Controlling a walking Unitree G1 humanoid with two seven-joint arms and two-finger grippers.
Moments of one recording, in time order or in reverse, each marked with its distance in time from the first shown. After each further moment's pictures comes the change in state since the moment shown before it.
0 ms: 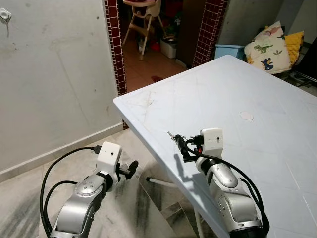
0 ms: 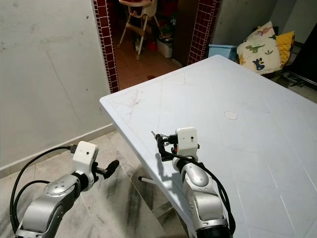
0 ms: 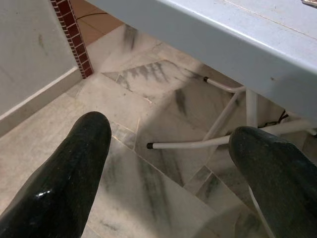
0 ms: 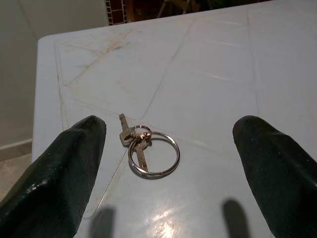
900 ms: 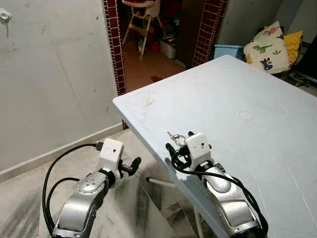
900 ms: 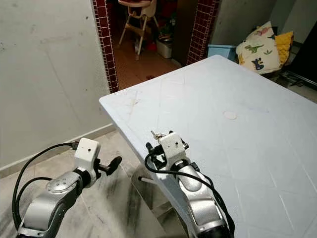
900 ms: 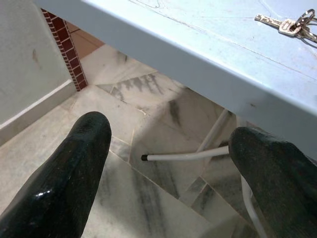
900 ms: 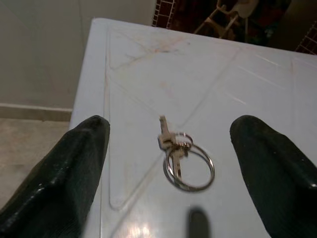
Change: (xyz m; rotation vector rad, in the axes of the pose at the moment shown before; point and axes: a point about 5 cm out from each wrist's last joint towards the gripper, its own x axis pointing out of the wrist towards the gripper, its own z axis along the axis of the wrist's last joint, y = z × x) left arm 0.003 -0.006 0.013 0.002 -0.045 -0.022; right arm 0.004 0.017 -0.005 -0.279 -0.053 0.186
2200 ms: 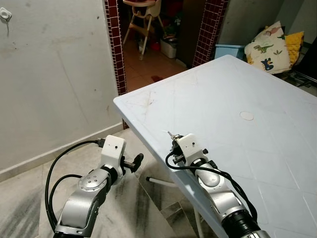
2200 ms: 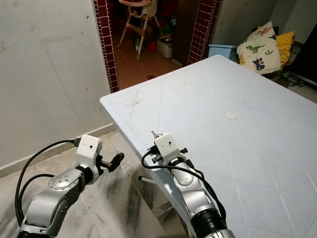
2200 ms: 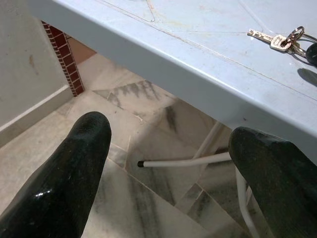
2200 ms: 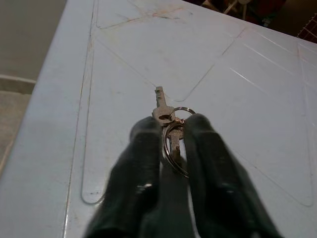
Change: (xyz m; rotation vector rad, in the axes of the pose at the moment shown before) left arm 0.003 -0.004 0.007 -0.009 -0.024 -0.011; right arm 0.020 -0.004 -0.027 -0.107 0.085 -0.028
